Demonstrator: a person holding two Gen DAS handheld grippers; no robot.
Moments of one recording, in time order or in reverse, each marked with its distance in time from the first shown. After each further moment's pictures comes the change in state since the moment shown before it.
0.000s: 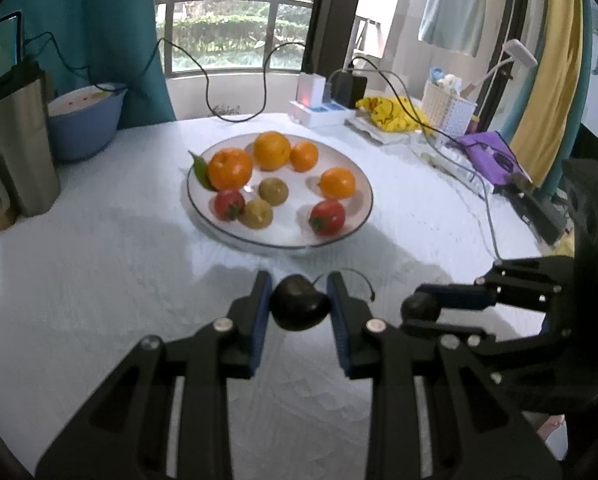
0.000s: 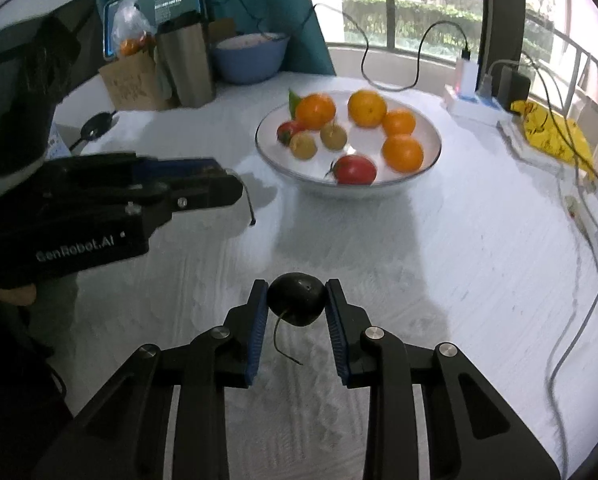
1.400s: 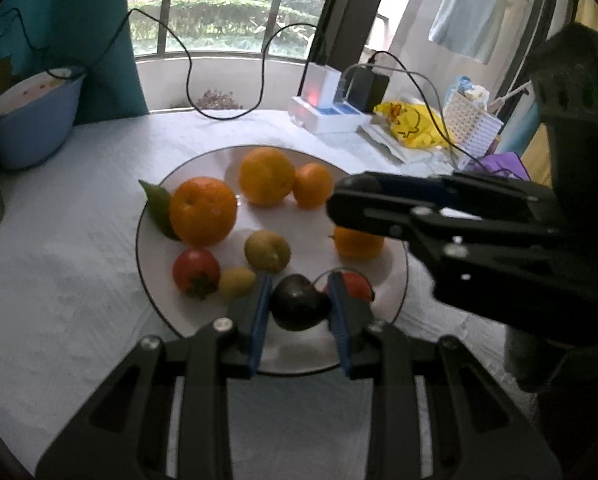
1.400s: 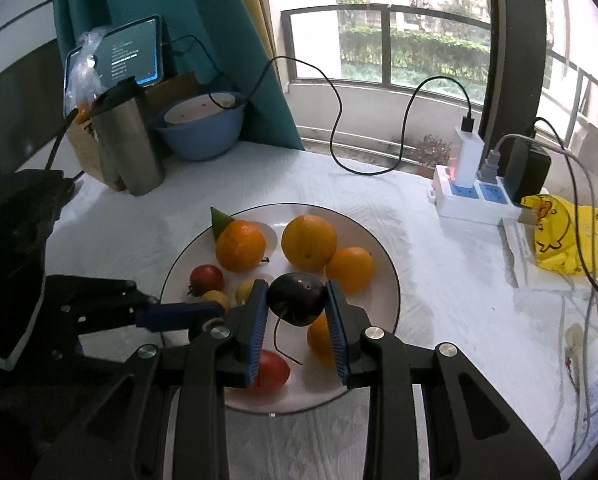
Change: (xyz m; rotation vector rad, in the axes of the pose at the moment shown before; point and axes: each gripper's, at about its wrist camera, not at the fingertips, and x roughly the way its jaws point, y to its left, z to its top) left arm 0.075 0.017 0.048 -0.072 0.054 -0.053; right arm 0.051 -0.065 0.110 -0.012 -0.114 0.004
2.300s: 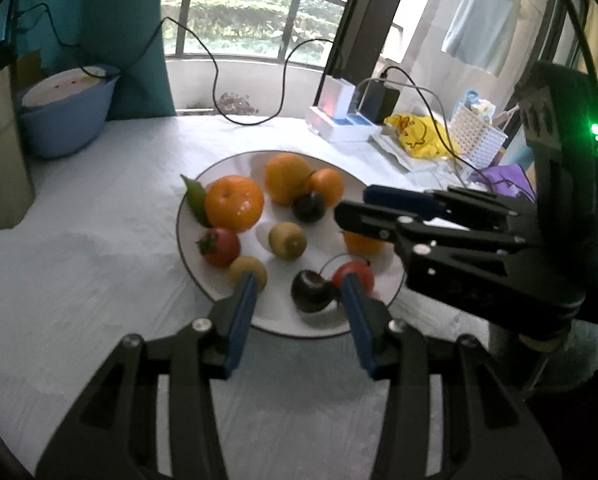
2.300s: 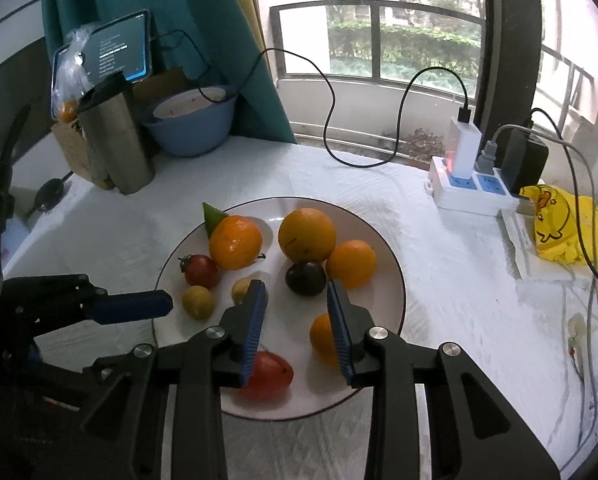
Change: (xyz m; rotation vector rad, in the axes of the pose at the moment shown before) left arm -0.031 0.004 -0.011 -0.042 -0.026 0.041; right arm 0.003 0.008 -0.003 0.023 0.012 -0.045
